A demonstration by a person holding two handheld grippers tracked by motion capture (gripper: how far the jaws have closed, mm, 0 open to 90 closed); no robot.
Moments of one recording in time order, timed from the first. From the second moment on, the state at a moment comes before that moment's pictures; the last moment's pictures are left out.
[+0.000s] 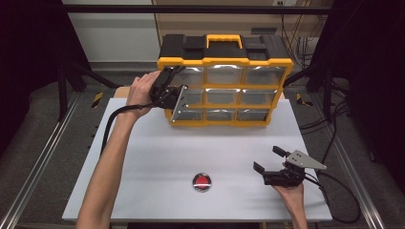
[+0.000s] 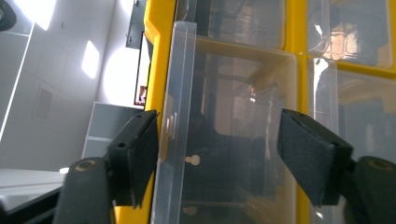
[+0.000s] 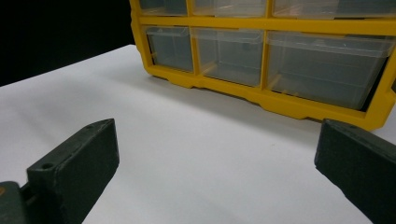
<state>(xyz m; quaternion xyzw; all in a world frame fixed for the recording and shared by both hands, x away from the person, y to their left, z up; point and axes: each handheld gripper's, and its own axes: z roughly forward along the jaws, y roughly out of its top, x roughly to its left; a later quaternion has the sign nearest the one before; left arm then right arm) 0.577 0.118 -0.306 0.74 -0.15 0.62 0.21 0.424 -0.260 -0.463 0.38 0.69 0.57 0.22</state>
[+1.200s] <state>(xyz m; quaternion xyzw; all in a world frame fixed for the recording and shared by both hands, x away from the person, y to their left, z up) 0.575 0.119 -0.303 0.69 -0.18 0.68 0.17 0.423 -0.262 -0.461 0.39 0.69 0.57 0.22</state>
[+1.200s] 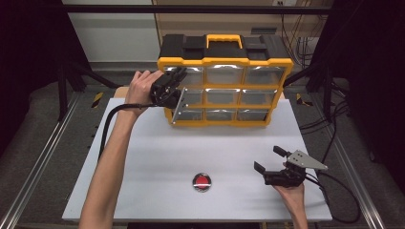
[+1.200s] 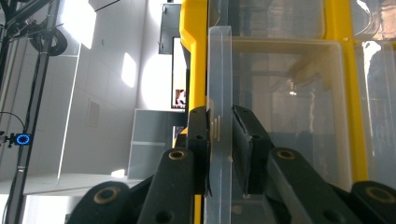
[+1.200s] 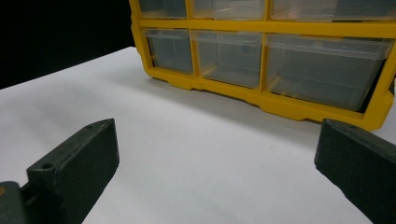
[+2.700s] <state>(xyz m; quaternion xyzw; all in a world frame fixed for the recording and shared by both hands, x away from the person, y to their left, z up) 0.563 0.116 -0.305 0.68 -0.19 0.69 0.14 0.423 -0.263 -0.461 0.38 0.69 0.57 0.23</state>
